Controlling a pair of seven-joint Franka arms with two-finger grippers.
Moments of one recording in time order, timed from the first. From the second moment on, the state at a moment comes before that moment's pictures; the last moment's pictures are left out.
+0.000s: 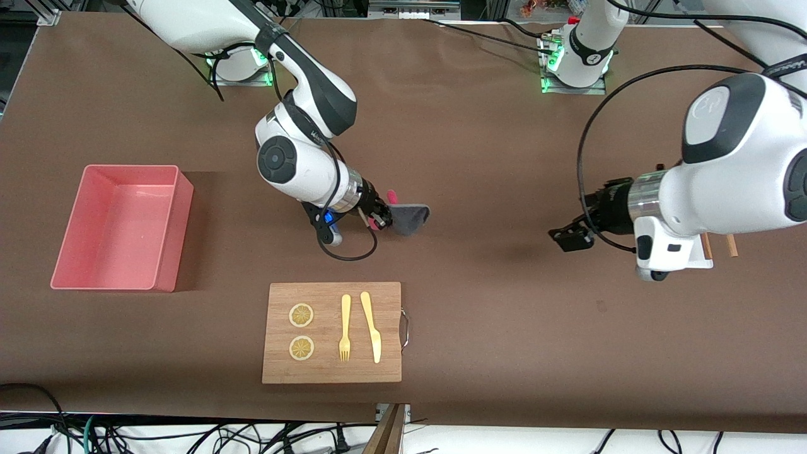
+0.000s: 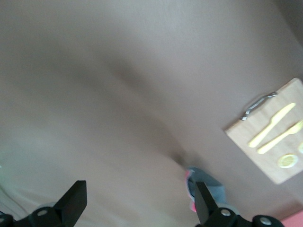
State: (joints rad) left arm -0.06 0.52 -0.18 -1.09 -0.24 1.44 -0.97; right arm 0.23 0.61 0.47 -1.57 0.14 2.22 1.48
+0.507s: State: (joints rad) left arm 0.03 0.49 -0.17 -1.10 -0.05 1.40 -0.36; right arm 0.23 0.62 0.38 -1.67 0.10 2.10 1.29
